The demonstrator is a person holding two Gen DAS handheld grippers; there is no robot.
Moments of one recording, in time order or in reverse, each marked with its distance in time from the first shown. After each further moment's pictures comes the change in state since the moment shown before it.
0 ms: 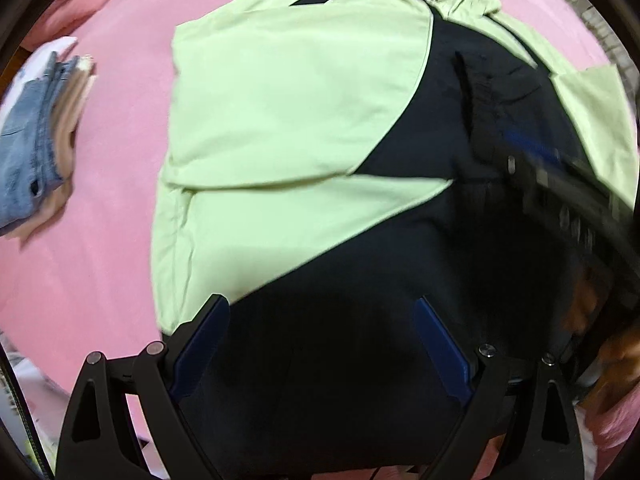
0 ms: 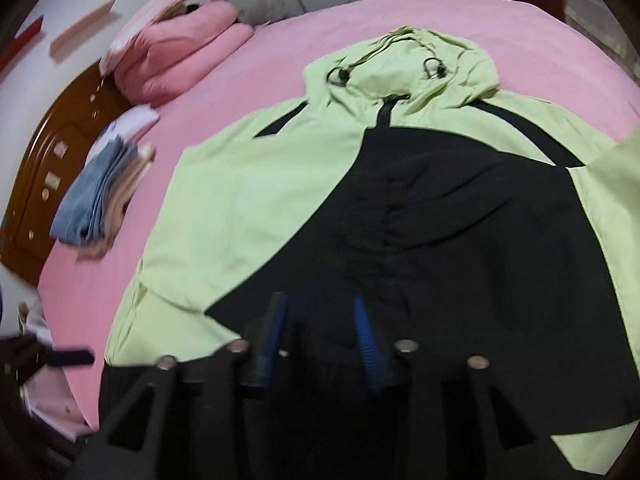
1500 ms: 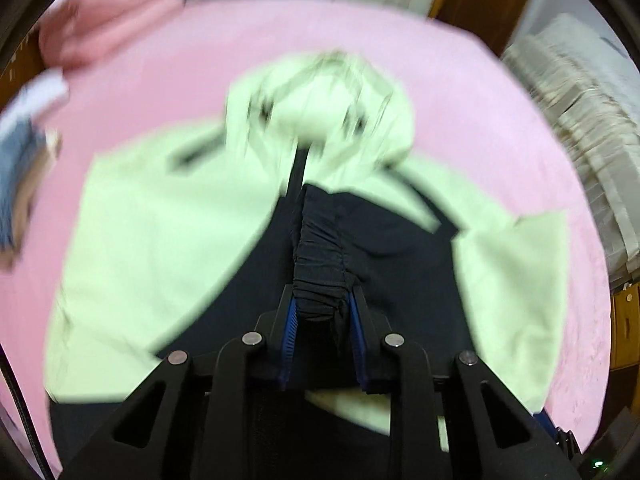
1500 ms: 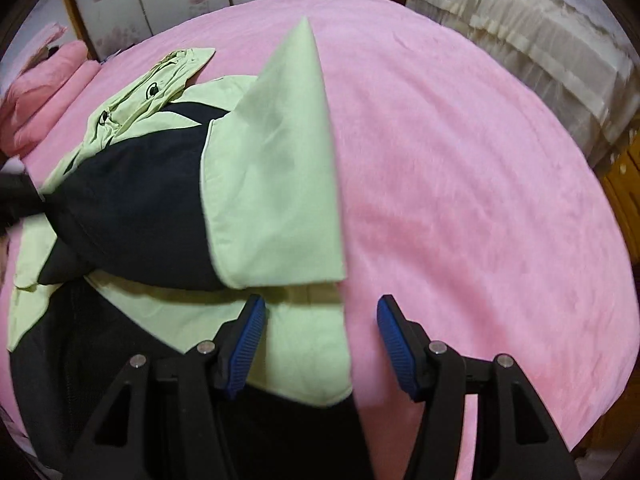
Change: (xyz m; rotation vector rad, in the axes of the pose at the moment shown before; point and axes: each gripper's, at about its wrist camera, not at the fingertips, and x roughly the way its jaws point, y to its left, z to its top) left arm -0.047 -0.167 0.093 -0.132 -0.444 -0.083; right arm -0.131 -0.200 -0.090 0.241 -0.018 -0.488
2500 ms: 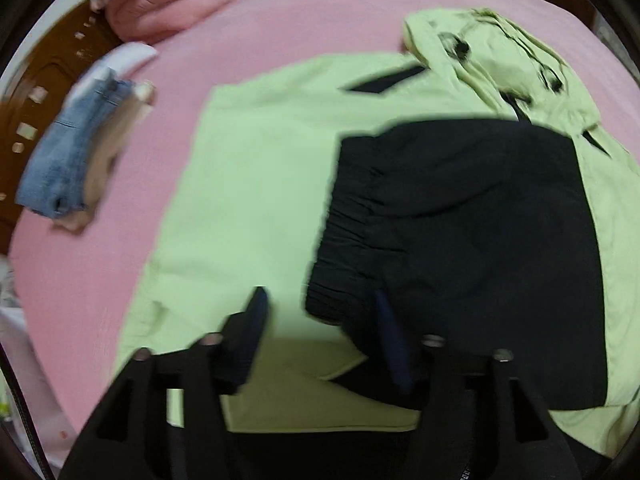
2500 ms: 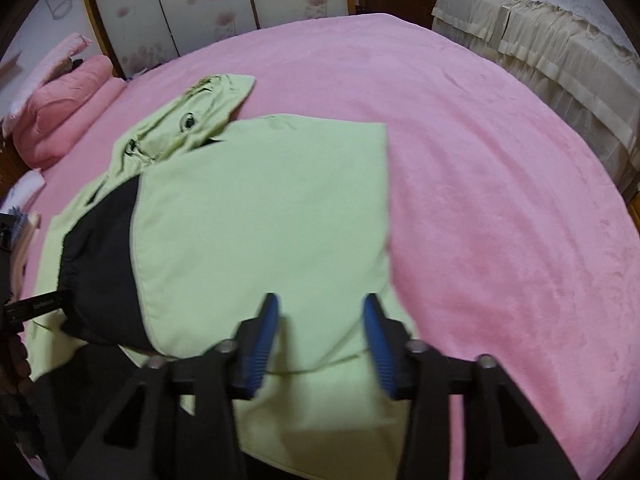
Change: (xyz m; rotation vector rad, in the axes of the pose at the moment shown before) left arm 0.061 0.141 -0.030 -0.077 0.113 0.408; right arm 0.015 0.050 0.048 0.014 -0.086 0.152
